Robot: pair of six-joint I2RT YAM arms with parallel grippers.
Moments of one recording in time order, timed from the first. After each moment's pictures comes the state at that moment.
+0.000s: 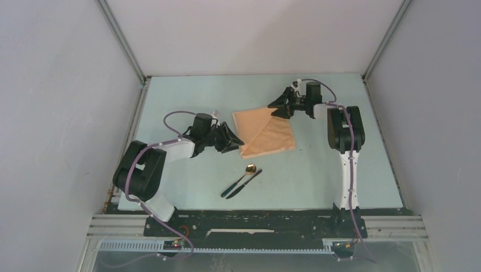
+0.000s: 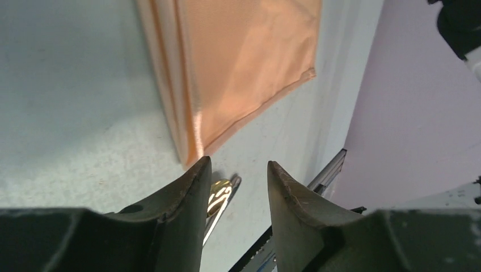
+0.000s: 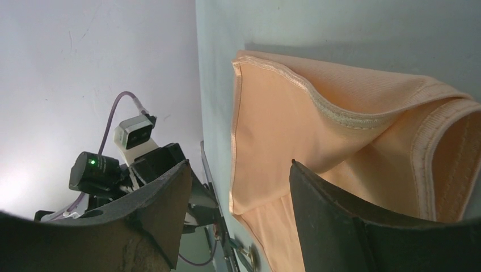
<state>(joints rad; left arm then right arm) -0.40 1.62 0.78 0.16 0.52 -0.92 0.10 2.39 1.60 0.23 -1.08 0.90</state>
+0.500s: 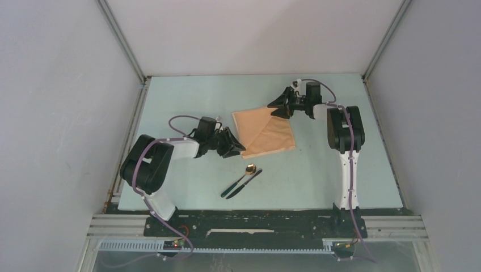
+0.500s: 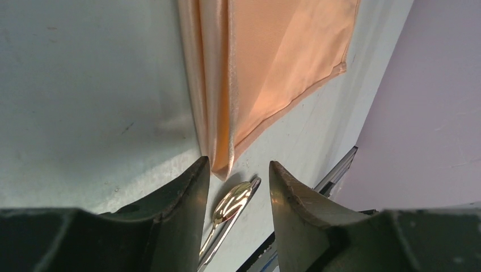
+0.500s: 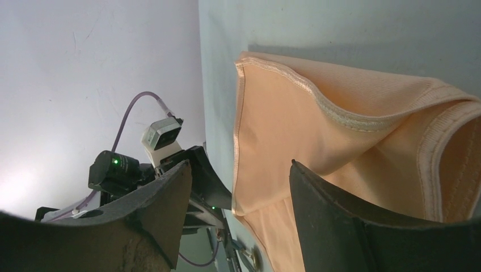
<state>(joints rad) -0.41 1.72 0.78 0.15 0.51 -0.93 0.10 2.39 1.60 0.25 -1.08 0.92</state>
